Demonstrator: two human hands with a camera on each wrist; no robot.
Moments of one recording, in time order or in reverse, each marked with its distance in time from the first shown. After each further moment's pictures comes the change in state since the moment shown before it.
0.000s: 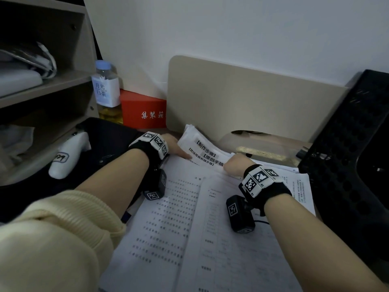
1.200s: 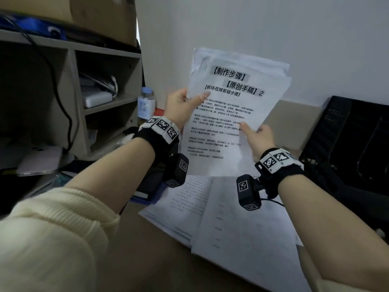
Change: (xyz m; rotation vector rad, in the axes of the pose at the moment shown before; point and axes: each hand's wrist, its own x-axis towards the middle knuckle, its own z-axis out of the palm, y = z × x) left_hand -0.183 0.016 -0.056 -1.099 0.556 0.701; right_hand -0.136 -0.025 -0.049 0.904 0.584 -0.336
